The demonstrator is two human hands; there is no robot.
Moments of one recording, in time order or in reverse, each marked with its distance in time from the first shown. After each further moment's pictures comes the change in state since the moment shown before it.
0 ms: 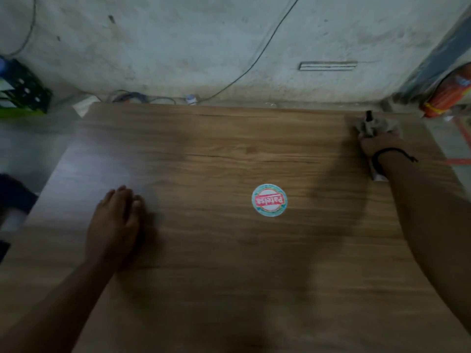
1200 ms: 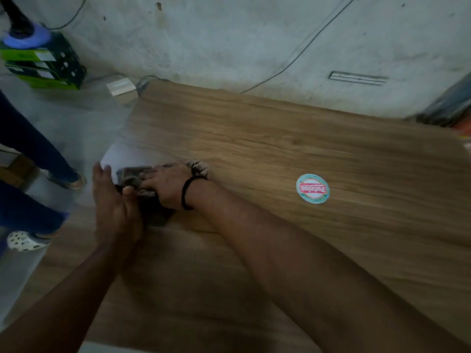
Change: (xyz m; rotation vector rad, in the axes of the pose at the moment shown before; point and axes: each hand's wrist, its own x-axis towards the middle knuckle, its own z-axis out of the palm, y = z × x) left_hand -0.049 -0.070 -0.036 -0.268 0.293 -0.134; right_hand -0.483 -0.289 0.171 -0.561 -0.251 -1.639
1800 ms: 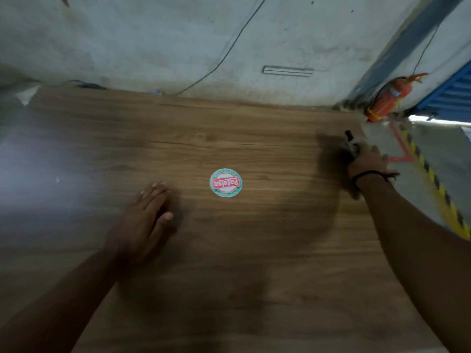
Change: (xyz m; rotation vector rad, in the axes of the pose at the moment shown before) left_hand -0.044 0.121 0.104 0.166 -0.594 0.658; right_hand -0.458 0.327 0.080 0.191 0.262 1.690
